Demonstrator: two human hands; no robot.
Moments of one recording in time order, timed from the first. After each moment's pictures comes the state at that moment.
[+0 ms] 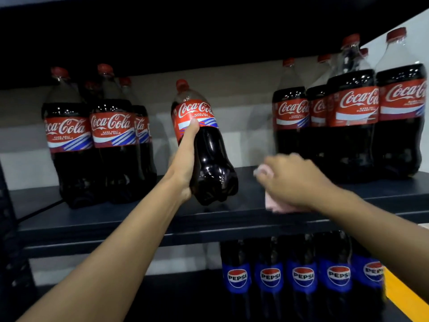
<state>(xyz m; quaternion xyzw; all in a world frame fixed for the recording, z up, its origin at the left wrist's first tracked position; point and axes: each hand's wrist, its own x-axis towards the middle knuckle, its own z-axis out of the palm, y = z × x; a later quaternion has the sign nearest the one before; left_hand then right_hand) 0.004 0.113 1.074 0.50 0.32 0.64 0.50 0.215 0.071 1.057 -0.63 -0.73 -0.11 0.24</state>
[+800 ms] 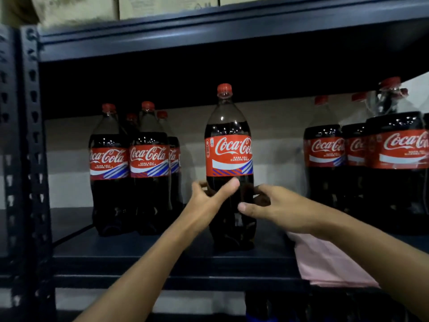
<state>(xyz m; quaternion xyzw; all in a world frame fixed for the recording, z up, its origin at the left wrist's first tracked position) -0.041 0.112 1.062 0.62 0.45 0.56 0.30 0.162 0.103 1.082 -0.43 -0.81 0.22 0.34</state>
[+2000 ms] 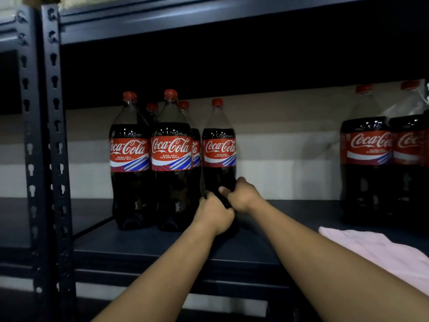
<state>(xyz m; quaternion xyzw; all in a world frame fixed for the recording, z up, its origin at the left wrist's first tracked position) -0.079 0.193 1.034 0.60 0.67 0.42 0.13 0.022 0.241 1.067 -0.55 -0.73 0.16 0.37</state>
